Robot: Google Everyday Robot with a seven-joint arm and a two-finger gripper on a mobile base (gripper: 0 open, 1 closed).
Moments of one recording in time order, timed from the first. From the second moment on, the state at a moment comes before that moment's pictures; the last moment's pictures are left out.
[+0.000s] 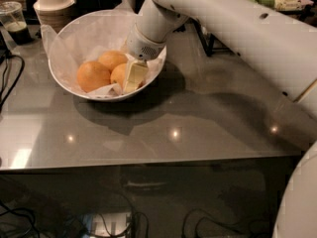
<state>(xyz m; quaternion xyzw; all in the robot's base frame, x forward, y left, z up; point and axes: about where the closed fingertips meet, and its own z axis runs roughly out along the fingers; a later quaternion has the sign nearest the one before) 0.617 0.070 0.881 -0.74 0.61 0.08 0.26</state>
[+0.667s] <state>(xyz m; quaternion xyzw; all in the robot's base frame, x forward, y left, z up) 0.617 0.073 0.881 -0.74 0.61 0.08 0.26</state>
